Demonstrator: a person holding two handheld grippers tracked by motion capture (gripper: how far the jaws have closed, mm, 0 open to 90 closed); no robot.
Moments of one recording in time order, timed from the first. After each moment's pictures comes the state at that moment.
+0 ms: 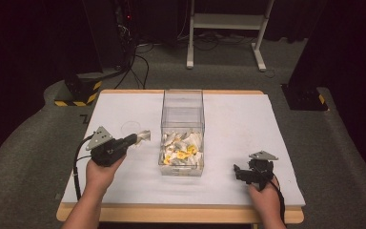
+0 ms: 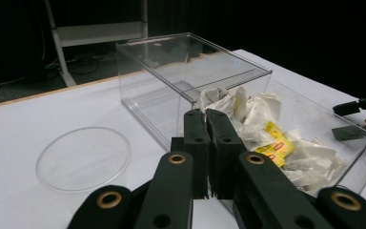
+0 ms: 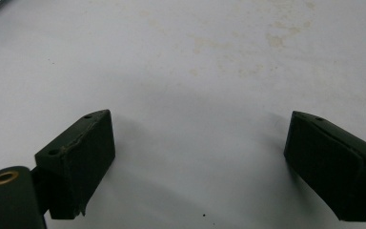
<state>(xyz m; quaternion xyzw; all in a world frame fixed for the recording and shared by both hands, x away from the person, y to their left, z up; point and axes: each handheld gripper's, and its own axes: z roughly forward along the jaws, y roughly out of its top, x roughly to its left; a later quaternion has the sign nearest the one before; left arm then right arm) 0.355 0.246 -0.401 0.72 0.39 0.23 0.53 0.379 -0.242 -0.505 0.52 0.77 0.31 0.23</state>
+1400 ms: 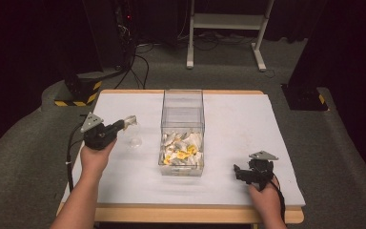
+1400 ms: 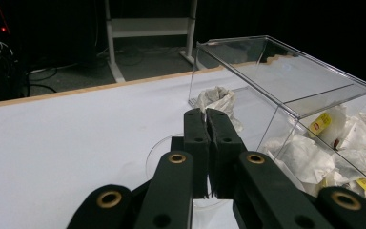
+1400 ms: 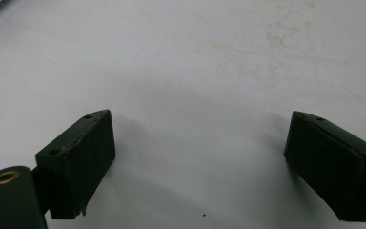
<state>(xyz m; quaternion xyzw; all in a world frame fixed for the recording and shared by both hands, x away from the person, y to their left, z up) 0.404 0.281 -0.410 0.68 0.46 0.26 0.50 0.379 -0.242 -0.505 0.52 0.77 0.31 0.22</state>
